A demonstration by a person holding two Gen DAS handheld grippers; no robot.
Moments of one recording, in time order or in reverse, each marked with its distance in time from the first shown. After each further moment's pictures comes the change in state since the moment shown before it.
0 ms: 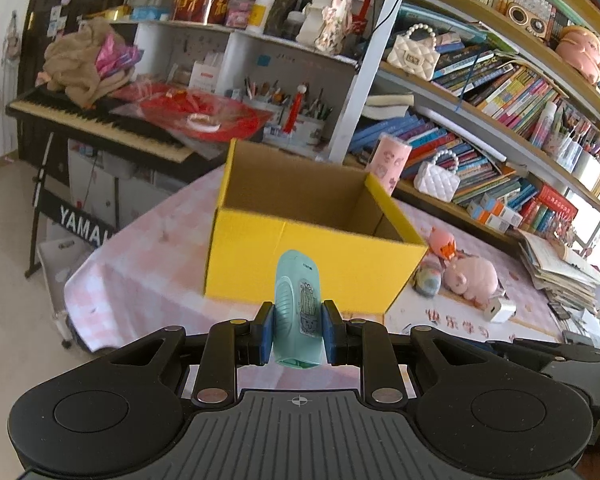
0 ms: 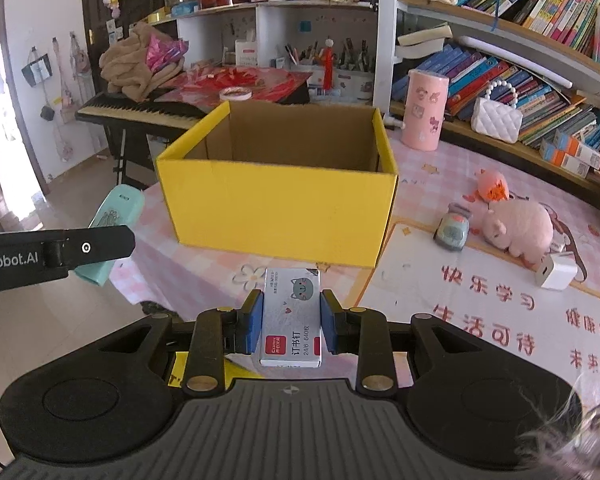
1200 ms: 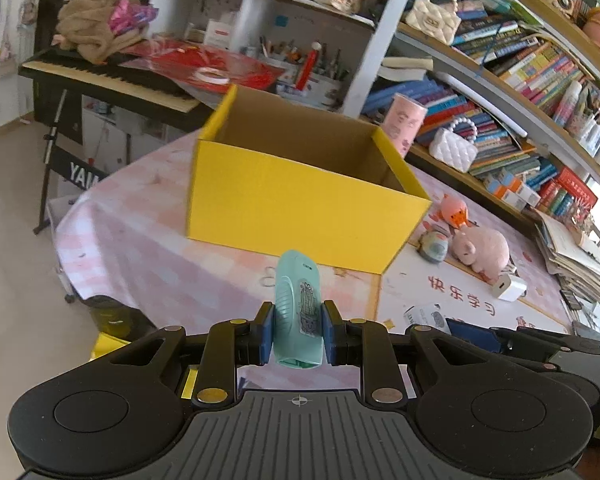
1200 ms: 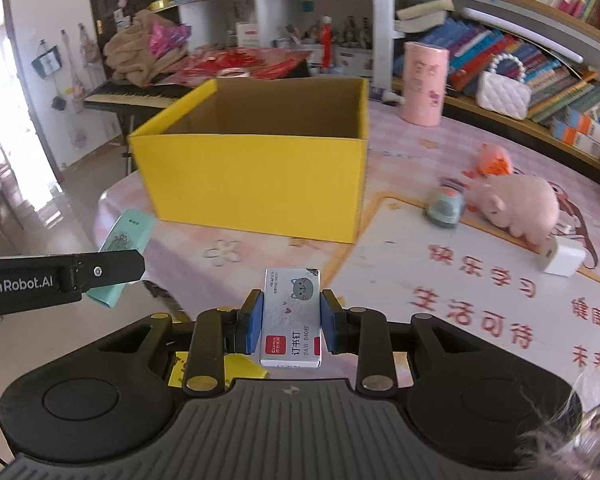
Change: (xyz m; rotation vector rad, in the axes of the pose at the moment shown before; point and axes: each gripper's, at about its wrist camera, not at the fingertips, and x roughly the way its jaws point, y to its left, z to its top) left arm 0.018 -0.024 -0.029 -0.067 0.104 0.061; right arm 0.014 -0.044 -0.013 -0.009 0.057 0.066
